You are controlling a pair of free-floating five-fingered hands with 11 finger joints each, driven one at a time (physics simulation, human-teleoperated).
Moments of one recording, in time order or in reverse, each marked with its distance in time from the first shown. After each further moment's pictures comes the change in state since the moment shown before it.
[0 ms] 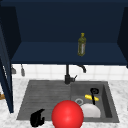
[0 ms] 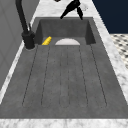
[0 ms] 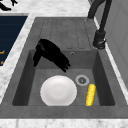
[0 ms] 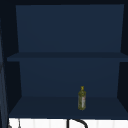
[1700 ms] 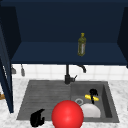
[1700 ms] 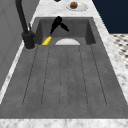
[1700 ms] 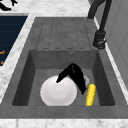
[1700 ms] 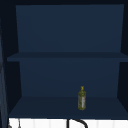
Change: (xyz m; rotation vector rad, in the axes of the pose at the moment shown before) left hand 0.000 0.000 0.000 0.000 0.000 0.000; right hand 0.011 0.030 -0.182 0.300 0.147 0.060
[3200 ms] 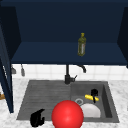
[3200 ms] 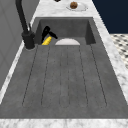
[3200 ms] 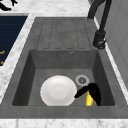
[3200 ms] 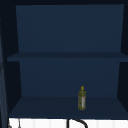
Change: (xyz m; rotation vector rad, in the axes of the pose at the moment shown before) left hand 0.000 0.000 0.000 0.000 0.000 0.000; right hand -0.003 -0.020 -0.156 0.079 -0.129 0.013
